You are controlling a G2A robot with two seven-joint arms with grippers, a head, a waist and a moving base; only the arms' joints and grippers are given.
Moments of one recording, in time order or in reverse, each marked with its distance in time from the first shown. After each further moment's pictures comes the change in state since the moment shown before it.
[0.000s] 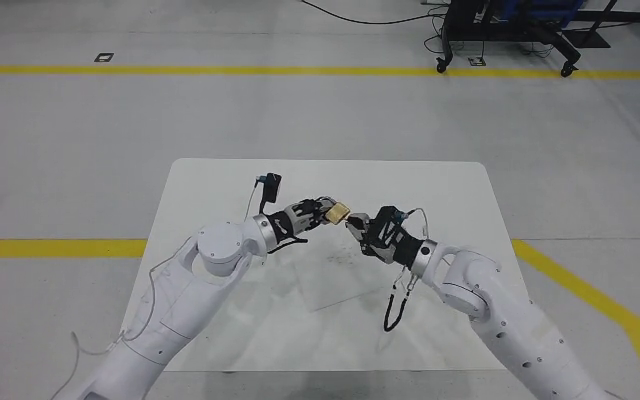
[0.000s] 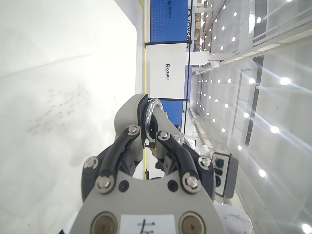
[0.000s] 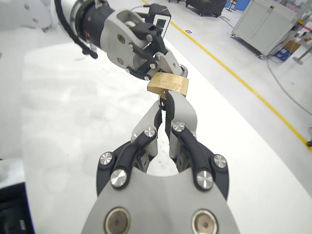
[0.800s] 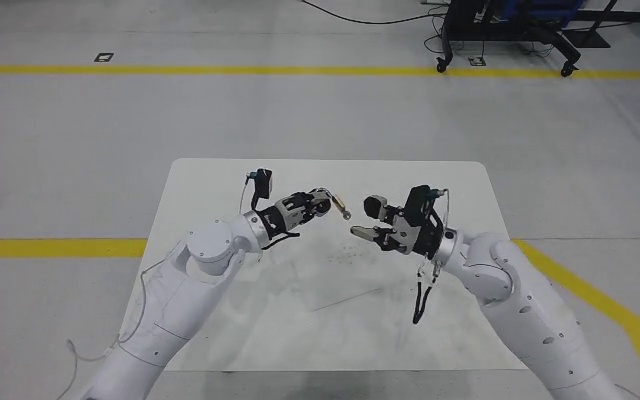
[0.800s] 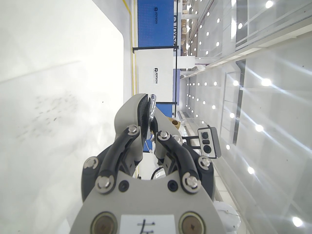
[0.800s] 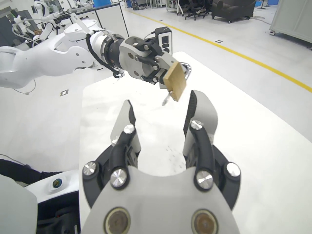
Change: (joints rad) left arm 0.028 -0.011 -0.075 -0.001 -0.041 -0.010 -0.030; right arm -0.006 0.009 0.135 0.074 0.276 -0.205 0.010
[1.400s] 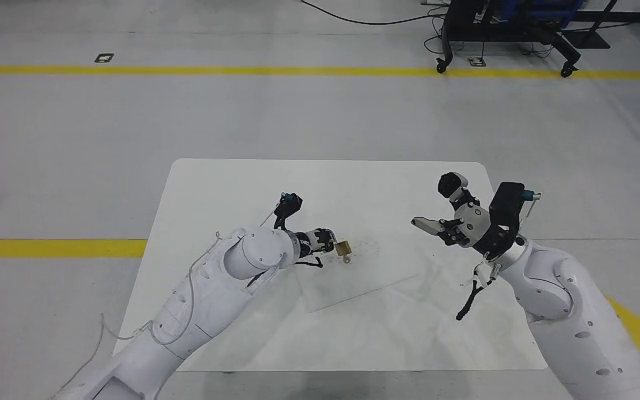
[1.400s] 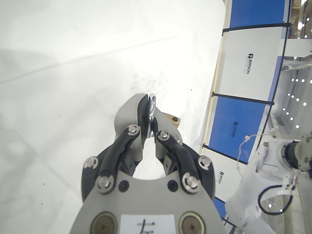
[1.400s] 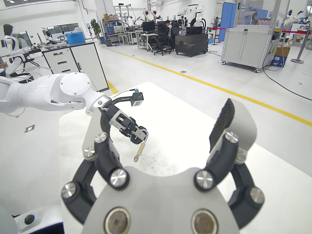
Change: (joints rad) left arm -0.125 -0.050 0.276 0.088 0.444 0.321 -0.022; right arm -0.209 0.031 0.294 -0.092 0.005 -0.018 -0.158
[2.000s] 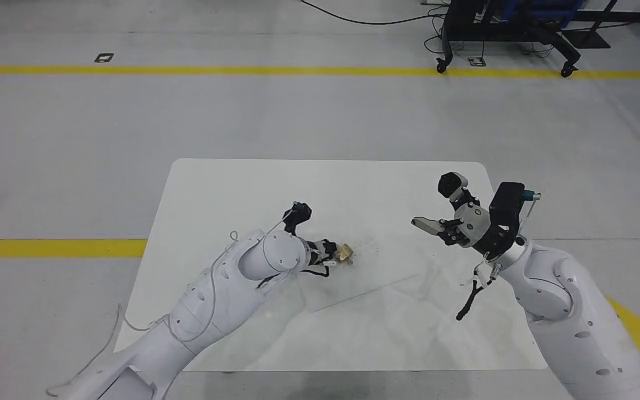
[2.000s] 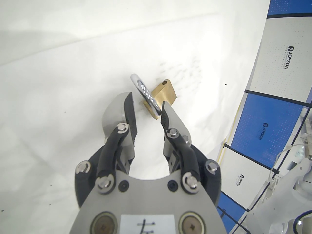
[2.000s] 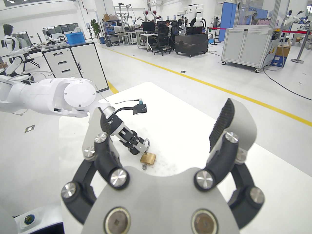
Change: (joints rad) left arm -0.043 -0.042 0.076 0.064 0.083 0.075 -0.070; right arm 0.000 0.000 0.000 0.000 0.000 0.000 0.000
